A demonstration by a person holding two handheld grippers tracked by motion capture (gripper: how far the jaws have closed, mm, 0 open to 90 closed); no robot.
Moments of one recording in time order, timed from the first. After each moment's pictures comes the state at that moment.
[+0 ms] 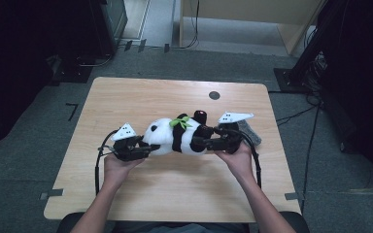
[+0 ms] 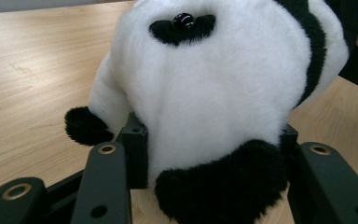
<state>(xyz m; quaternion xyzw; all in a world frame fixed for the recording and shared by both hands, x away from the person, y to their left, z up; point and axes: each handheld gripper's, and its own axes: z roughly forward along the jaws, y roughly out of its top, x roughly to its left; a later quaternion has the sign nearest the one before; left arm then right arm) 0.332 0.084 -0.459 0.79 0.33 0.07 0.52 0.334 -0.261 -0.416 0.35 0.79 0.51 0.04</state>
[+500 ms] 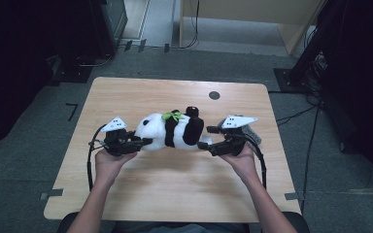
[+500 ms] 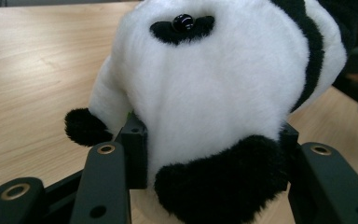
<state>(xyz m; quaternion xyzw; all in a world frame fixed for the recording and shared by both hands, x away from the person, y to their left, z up) 0.338 0.106 -0.436 0.77 0.36 0.05 0.52 0.332 -0.273 -0.429 0.30 0.80 0.52 0.07</state>
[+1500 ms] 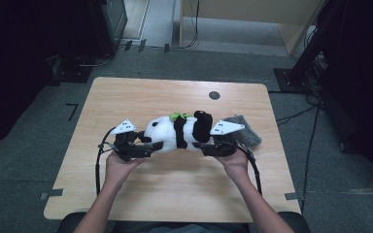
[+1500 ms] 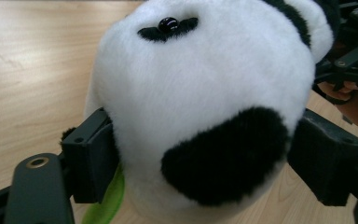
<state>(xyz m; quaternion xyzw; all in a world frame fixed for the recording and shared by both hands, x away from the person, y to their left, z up) 0.333 0.081 -0.448 0.76 0.36 0.04 0.54 0.326 -0.249 -0.438 0.30 0.82 0.47 0.15</state>
